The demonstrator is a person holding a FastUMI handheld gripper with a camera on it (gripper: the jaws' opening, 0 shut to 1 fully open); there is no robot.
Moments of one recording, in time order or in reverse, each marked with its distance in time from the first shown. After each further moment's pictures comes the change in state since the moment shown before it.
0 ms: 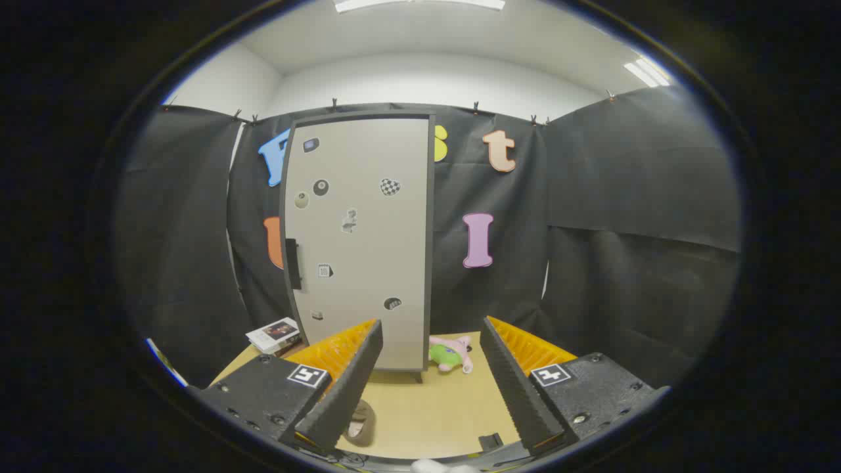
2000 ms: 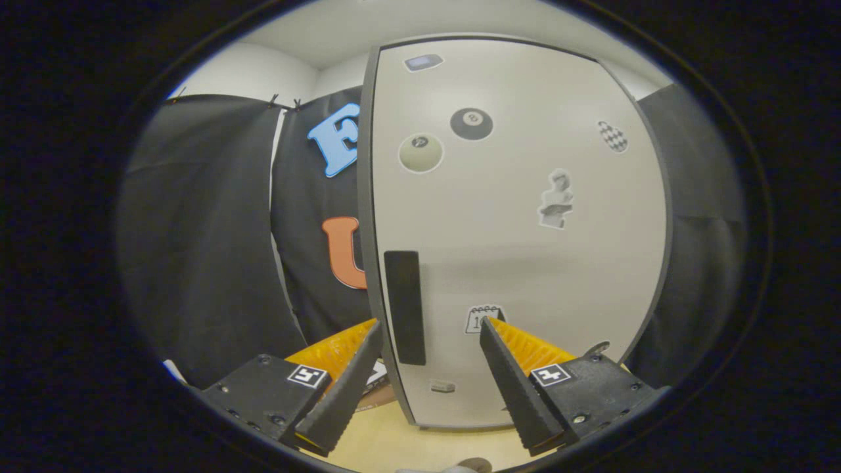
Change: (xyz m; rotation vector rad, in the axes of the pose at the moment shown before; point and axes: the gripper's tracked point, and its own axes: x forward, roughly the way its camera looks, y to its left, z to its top) arm 0.281 0.319 0.005 0.033 0.011 0.305
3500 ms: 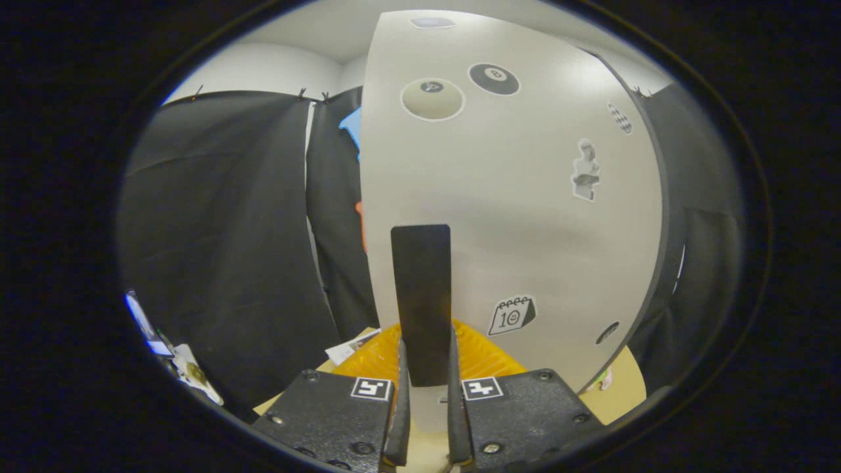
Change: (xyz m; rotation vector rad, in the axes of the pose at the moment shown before) arm -0.072 0.008 -0.018 -0.025 0.057 0.139
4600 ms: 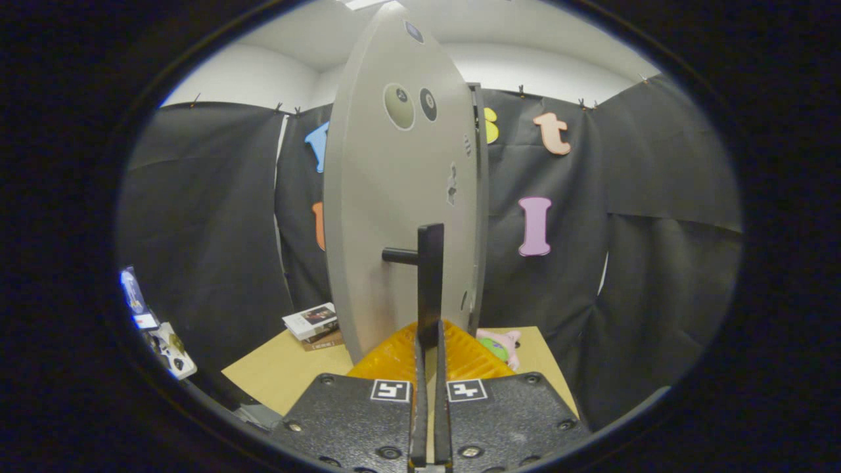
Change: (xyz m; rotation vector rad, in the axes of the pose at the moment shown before) arm -0.171 -0.142 -0.025 -0.031 -0.032 -0.189
